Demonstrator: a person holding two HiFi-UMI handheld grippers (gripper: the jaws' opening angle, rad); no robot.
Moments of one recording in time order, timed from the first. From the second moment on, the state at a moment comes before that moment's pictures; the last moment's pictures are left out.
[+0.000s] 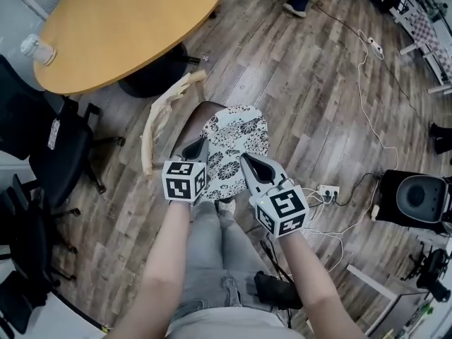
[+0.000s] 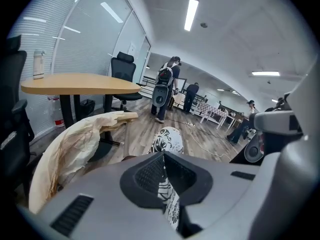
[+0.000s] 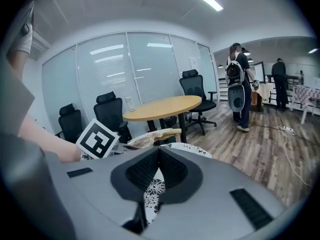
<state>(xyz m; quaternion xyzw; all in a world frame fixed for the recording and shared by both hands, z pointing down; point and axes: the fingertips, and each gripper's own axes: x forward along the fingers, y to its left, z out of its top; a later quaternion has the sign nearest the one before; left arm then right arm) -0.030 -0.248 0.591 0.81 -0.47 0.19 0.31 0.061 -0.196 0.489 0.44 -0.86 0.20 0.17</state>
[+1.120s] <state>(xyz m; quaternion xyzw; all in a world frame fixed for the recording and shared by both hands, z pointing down) 0.006 -0.257 0.434 0.87 -0.42 0.18 0.18 0.112 -0.217 0.370 0.49 -0.85 0.15 0.11</state>
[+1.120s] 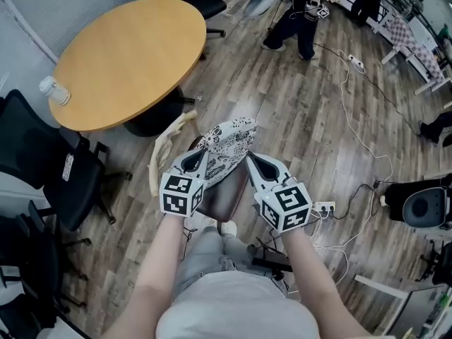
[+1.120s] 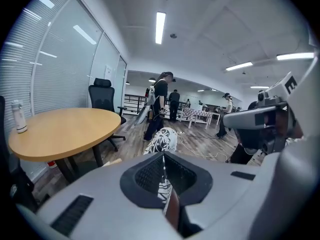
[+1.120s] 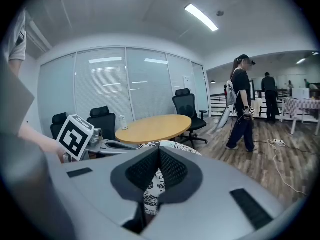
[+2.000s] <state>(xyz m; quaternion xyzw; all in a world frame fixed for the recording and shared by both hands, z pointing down) -0.002 -0.259 0.294 0.88 -0.45 0.10 0.08 0.101 -0.213 0.286 0.52 -0.85 0.09 0.03</state>
